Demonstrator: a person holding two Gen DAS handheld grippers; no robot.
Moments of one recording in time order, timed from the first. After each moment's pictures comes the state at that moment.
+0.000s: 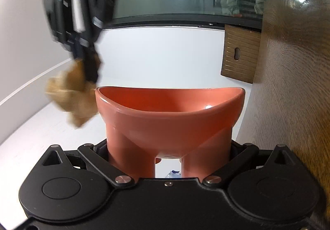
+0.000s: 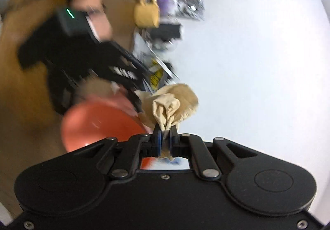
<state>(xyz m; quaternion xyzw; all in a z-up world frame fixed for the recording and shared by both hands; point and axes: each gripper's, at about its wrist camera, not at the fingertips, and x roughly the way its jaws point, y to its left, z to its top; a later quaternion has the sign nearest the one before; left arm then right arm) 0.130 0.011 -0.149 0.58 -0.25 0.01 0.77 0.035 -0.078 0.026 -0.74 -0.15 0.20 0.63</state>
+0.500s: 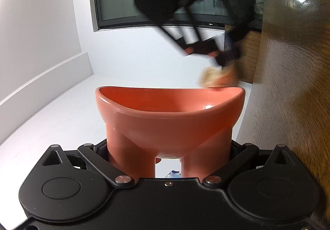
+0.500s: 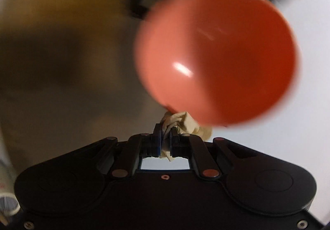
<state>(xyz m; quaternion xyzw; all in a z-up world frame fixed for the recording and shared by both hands) 0.128 0.012 -0.149 0.58 -0.25 0.01 0.77 0.063 -0.138 -0.062 -0.84 0.01 0.23 0.49</state>
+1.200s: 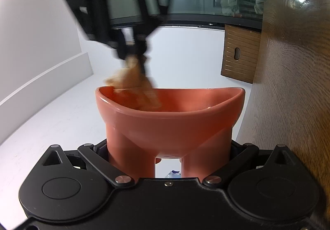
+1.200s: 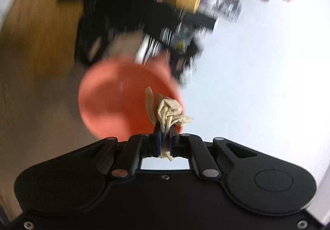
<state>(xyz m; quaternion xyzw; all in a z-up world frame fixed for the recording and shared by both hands) 0.126 0.013 -0.150 0.58 -0.25 0.01 0.77 0.063 -0.065 -0.002 -0.83 -0.14 0.16 0.51</state>
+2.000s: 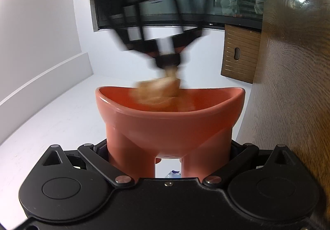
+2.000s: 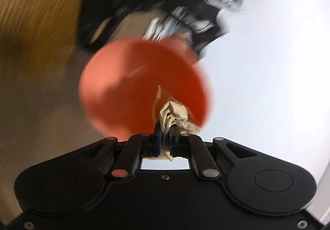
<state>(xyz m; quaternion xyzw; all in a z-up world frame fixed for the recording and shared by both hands) 0.124 0.013 -0.150 0.58 -0.25 0.01 0.77 0.095 -0.087 0.002 -0.84 -0.12 0.16 0.51</state>
